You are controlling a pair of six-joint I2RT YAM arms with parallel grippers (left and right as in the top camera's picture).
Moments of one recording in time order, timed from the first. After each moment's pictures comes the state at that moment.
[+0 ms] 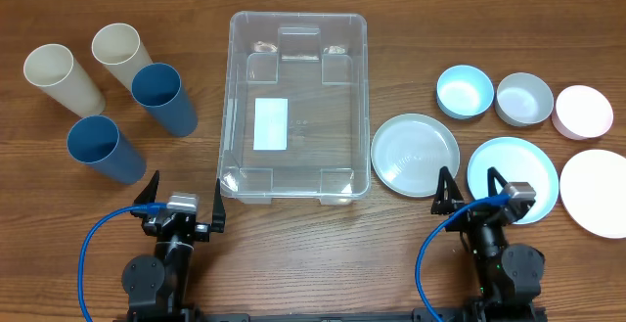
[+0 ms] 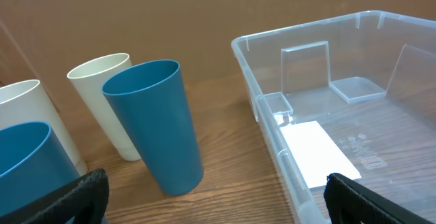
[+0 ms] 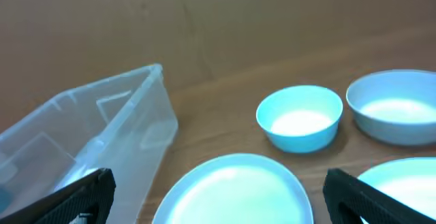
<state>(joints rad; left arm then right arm) 0.08 0.01 0.02 -0.08 0.16 0.19 0.02 0.01 0.03 -0.12 -0.08 0.33</state>
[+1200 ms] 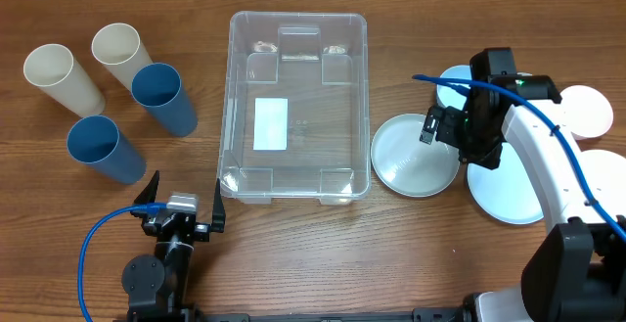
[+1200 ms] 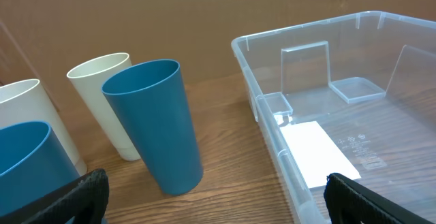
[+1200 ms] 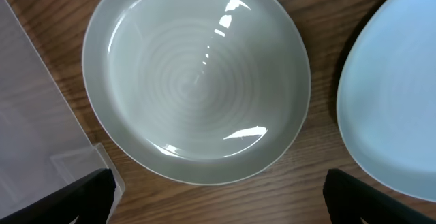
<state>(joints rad) 0.08 0.02 0.02 -0.08 0.16 0.19 0.02 1.65 1.29 -1.11 -0.14 0.38</state>
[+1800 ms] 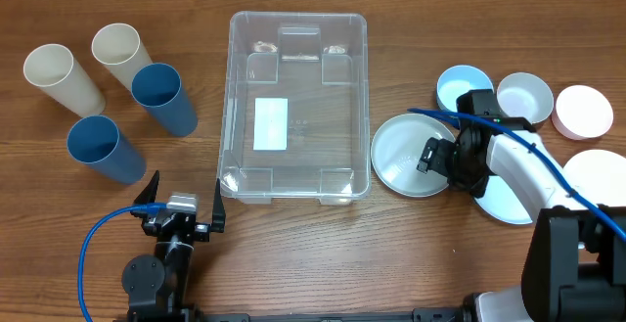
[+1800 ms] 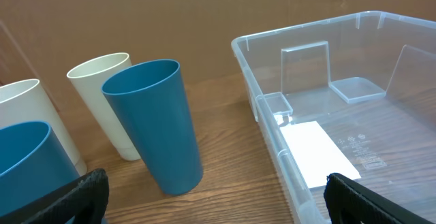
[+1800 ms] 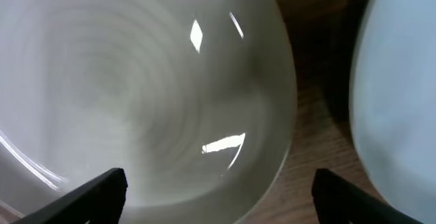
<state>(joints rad) 0.08 0.02 0.02 -0.08 0.16 0.19 0.02 1.65 0.96 -0.81 -0.09 0.48</state>
